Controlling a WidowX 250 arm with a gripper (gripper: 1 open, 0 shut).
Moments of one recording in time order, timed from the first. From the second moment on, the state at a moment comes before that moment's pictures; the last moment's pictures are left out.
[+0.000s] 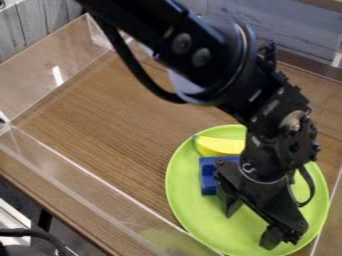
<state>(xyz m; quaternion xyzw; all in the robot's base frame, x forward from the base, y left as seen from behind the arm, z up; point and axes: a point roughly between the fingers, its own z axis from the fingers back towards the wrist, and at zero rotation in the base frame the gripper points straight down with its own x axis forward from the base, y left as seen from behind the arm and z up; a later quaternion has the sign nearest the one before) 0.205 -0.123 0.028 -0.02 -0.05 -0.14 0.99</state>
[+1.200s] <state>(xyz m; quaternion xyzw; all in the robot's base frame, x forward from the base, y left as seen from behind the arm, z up) 0.202 -0.109 0.057 -0.01 -0.04 -0.12 0.99</state>
